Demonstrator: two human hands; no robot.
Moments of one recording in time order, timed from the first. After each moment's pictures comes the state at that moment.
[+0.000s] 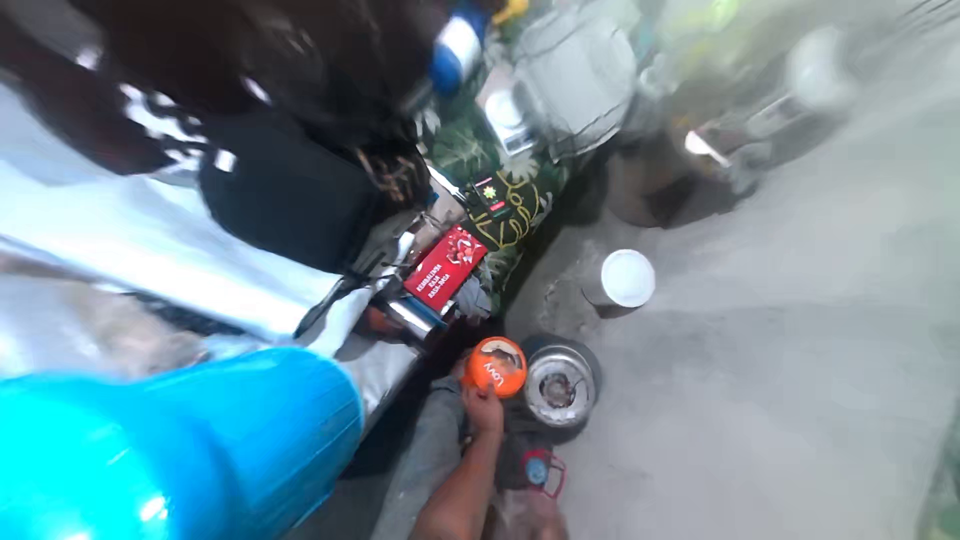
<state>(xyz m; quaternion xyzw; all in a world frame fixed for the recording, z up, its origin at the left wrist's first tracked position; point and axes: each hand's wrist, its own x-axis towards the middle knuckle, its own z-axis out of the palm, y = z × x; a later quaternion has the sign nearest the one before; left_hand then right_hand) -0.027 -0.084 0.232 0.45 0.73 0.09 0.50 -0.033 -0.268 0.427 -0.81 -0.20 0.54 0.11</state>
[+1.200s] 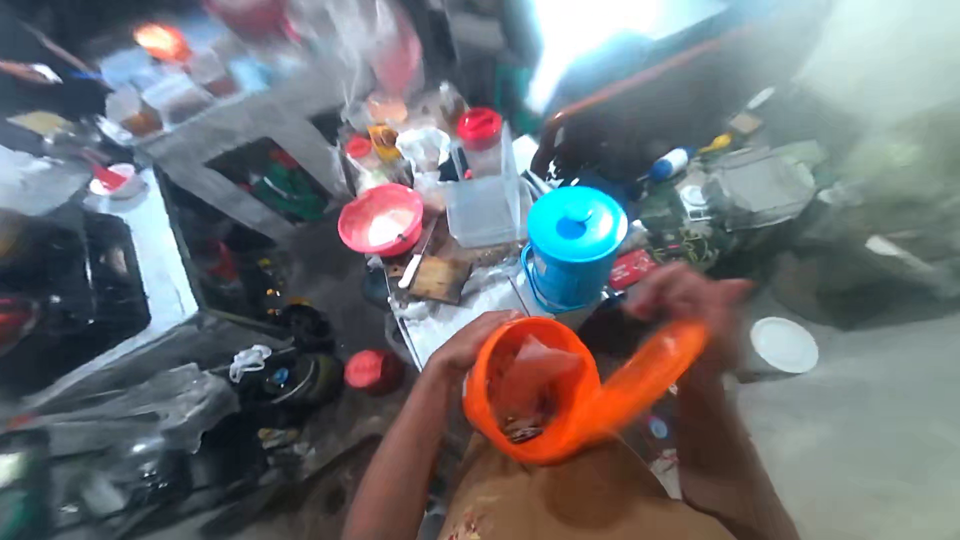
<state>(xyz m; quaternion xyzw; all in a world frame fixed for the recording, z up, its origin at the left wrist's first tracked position) -0.553 -0.089 0.708 0.58 0.28 0.25 0.72 -0.247 -0.143 0.785 -0.36 -0.56 0.35 0.65</state>
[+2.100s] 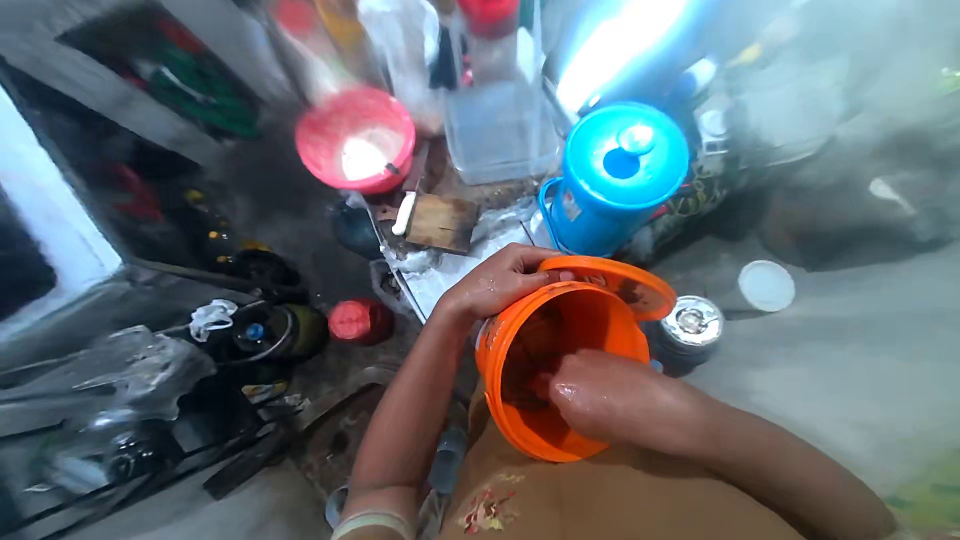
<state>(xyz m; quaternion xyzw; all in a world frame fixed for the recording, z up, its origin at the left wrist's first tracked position) -0.580 -0.022 0.734 0.67 0.23 0.20 0.68 -0.426 -0.140 0.816 -0.38 -0.78 0.41 -0.28</state>
